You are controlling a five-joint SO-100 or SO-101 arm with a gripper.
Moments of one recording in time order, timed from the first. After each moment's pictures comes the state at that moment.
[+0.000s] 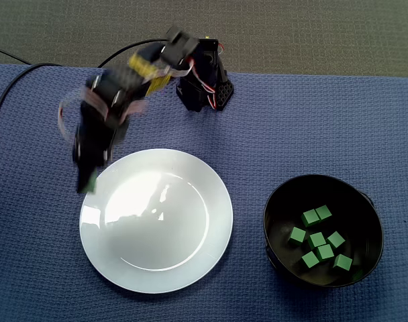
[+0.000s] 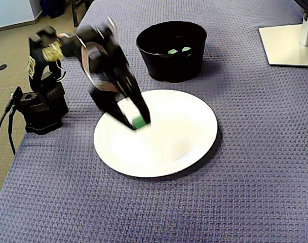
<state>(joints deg) 38.0 73.4 47.4 74.4 -27.5</state>
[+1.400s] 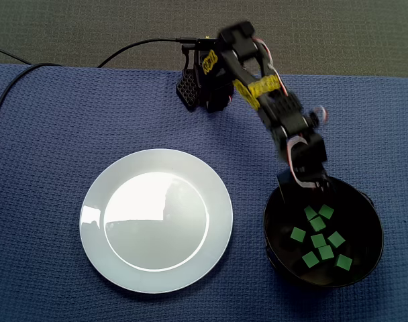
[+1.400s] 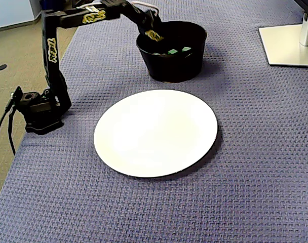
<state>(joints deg) -28.4 83.5 85.6 34.5 -58.7</state>
